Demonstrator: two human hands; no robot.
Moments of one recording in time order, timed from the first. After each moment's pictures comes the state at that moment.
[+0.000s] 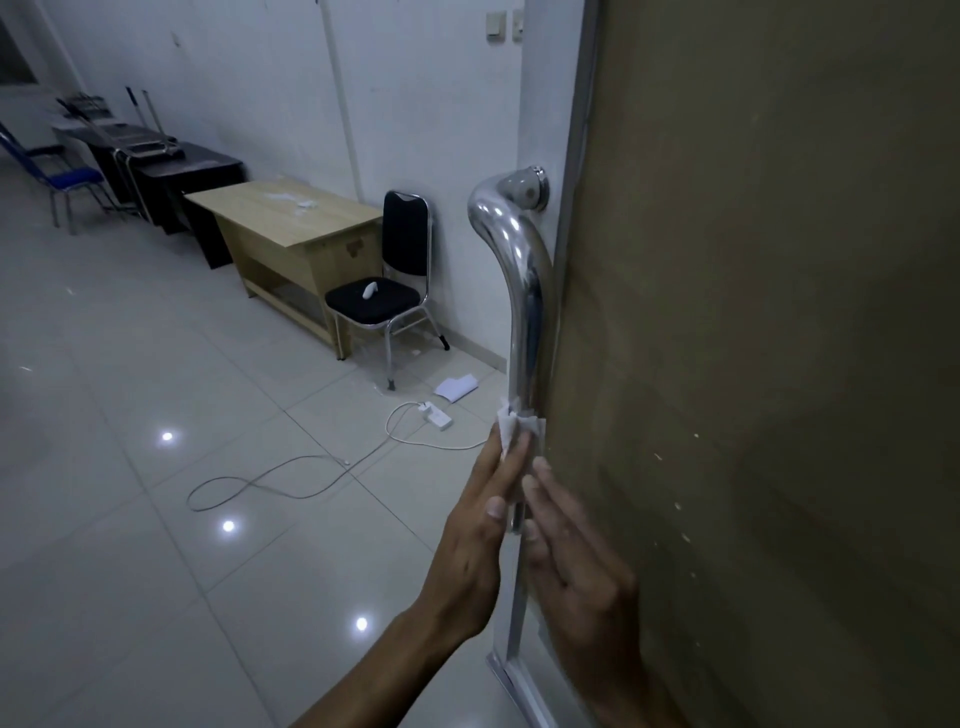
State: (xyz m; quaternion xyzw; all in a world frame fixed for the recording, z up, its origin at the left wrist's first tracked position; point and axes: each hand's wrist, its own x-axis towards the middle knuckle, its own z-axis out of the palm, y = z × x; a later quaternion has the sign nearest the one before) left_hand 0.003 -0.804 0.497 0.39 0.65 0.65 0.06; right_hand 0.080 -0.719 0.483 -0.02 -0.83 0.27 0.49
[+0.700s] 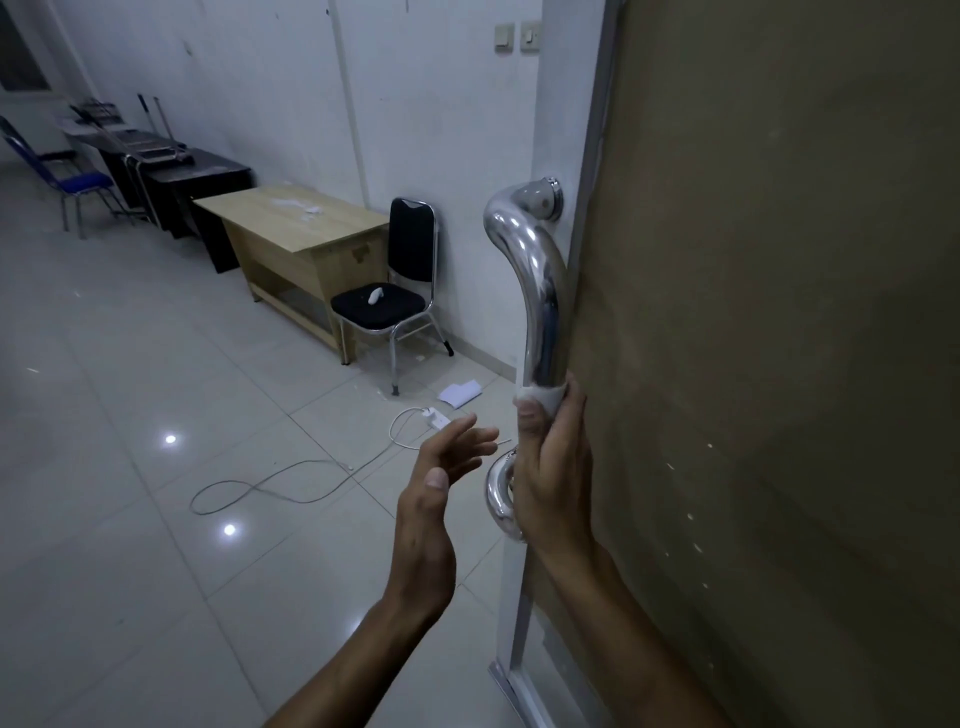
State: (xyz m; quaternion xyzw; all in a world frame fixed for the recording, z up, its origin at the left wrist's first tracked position) left_hand -0.023 -0.824 0.511 0.32 0.61 0.72 -0.02; right_hand -0.005 -0.717 0.530 -0.15 -0.77 0.34 0.53
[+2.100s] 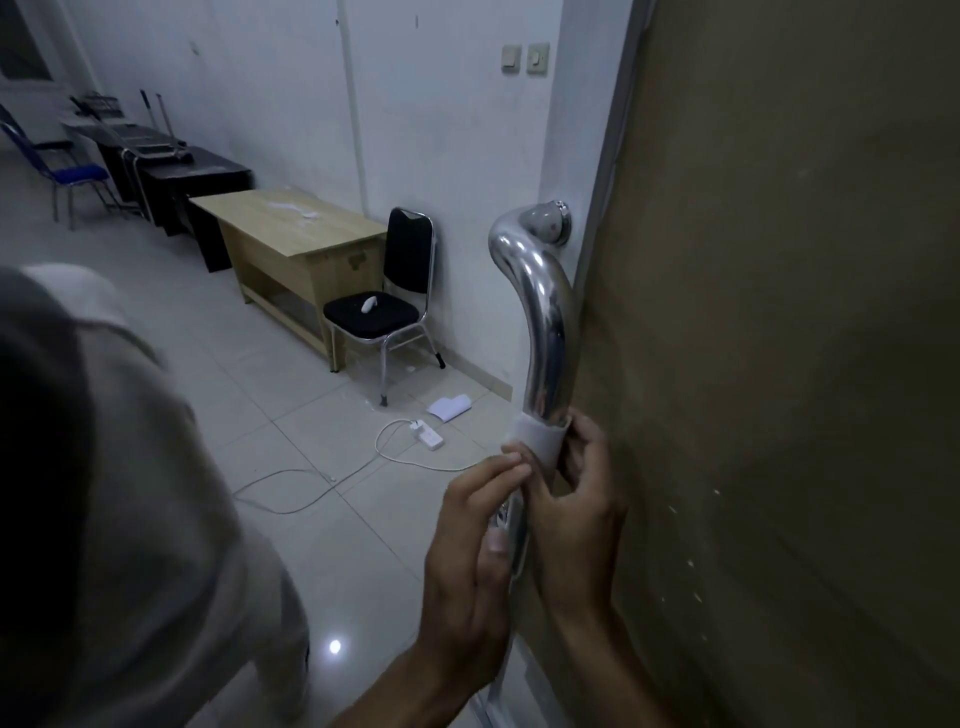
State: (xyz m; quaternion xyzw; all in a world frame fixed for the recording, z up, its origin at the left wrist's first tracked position) left_hand 0.000 -0.799 0.516 0.36 0.64 0.65 -0.16; right_hand 0.014 -0.709 0.533 -0.13 -0.71 0.51 0.47
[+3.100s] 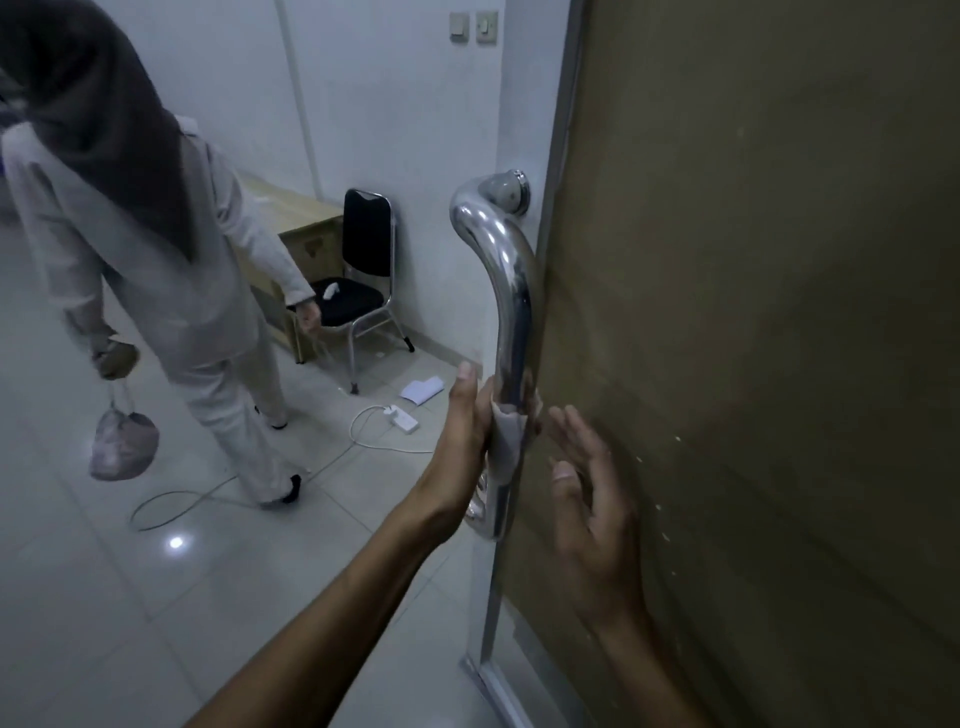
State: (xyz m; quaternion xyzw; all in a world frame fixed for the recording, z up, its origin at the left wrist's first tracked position) left_hand -0.045 -0.773 0.558 0.31 0.61 0.68 0.26; right_hand 0.061 -0.698 0.512 -0.12 -0.74 0.51 0.42
